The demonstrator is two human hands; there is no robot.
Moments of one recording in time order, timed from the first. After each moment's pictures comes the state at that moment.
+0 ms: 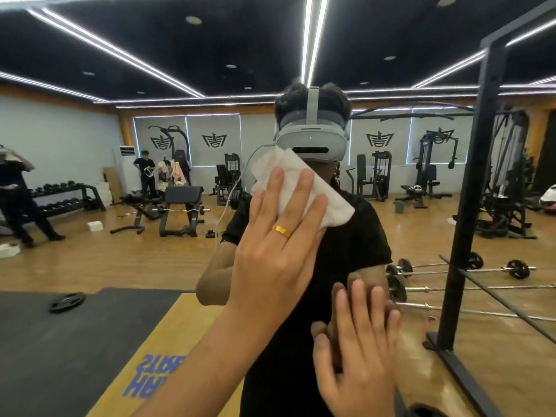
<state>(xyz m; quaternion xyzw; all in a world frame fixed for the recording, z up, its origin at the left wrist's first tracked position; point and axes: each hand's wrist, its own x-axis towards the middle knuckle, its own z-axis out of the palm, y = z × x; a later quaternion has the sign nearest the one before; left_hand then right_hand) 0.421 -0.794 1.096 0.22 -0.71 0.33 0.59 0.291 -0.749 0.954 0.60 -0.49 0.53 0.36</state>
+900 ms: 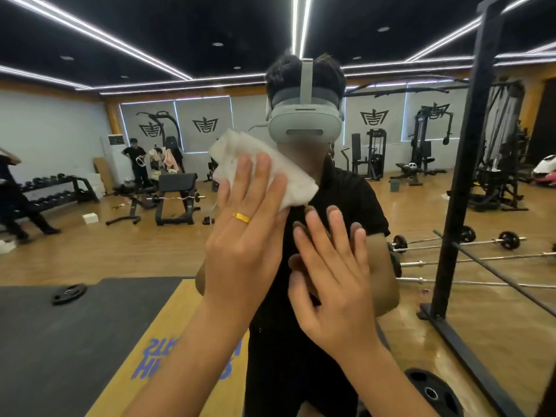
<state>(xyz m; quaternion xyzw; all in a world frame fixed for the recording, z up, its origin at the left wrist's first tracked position) 0.440 -0.794 1.083 0.23 -0.70 0.26 0.62 0.304 -0.763 1.013 0.64 -0.39 0.55 0.36</state>
